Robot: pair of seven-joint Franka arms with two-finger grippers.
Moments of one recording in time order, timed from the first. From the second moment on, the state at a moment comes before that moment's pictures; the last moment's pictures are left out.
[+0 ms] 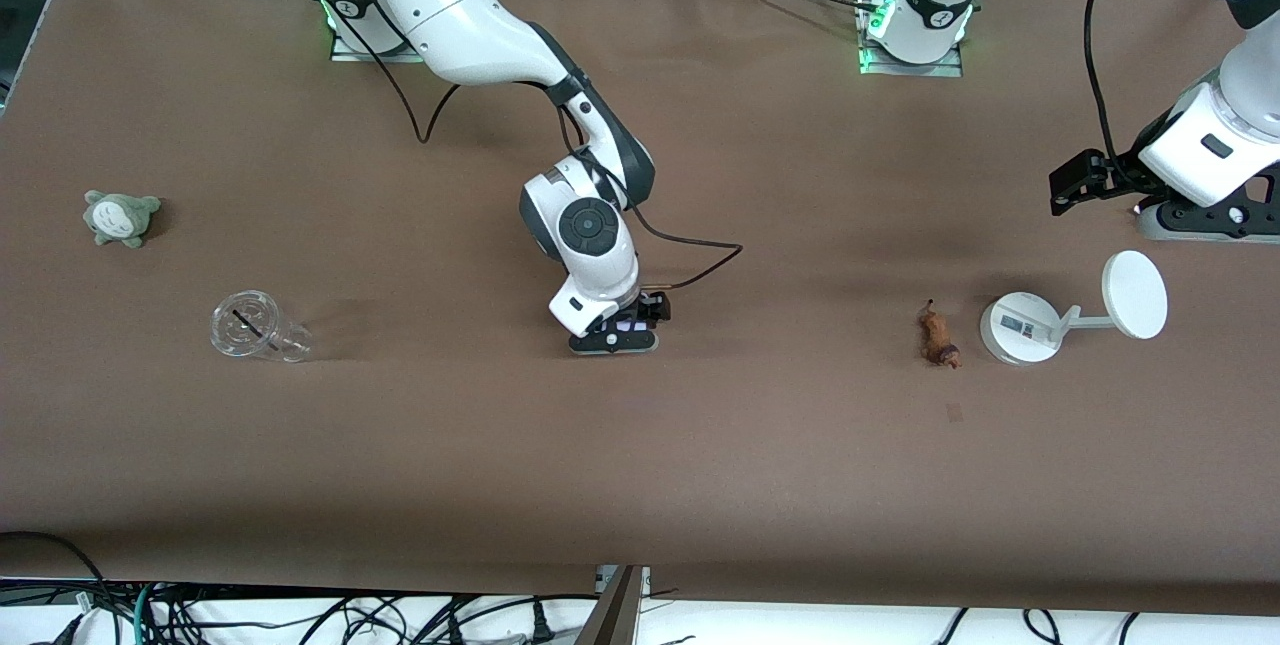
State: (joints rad) left arm -0.04 0.05 -0.01 -1.63 0.05 1.65 -0.02; right arm 0.78 1.00 -0.13 -1.22 0.15 2.33 0.58
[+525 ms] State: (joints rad) left arm -0.04 0.10 -0.01 -1.58 0.05 1.65 -0.01; right arm 0.78 1.01 -0.14 -1.22 0.14 2.33 0.59
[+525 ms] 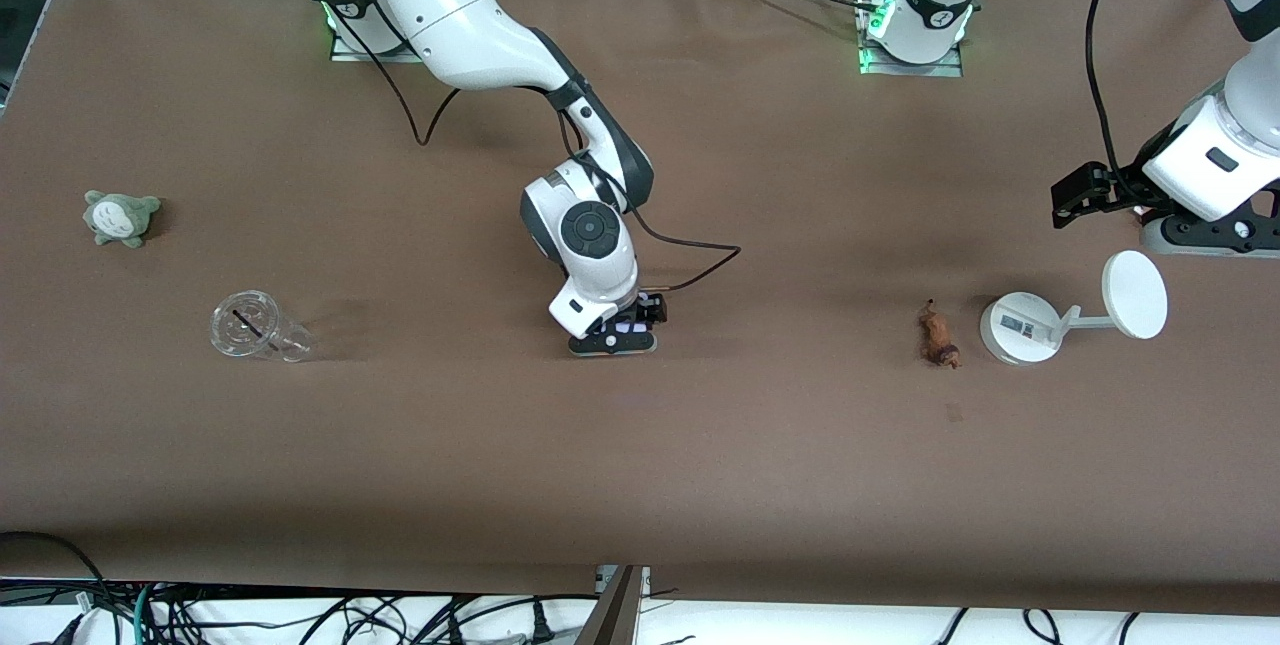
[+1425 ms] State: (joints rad) left arm -0.05 0.10 -0.01 -1.57 0.05 1.65 -0.01; right arm 0.68 0.56 -0.36 -1.23 0.14 1.65 0.28
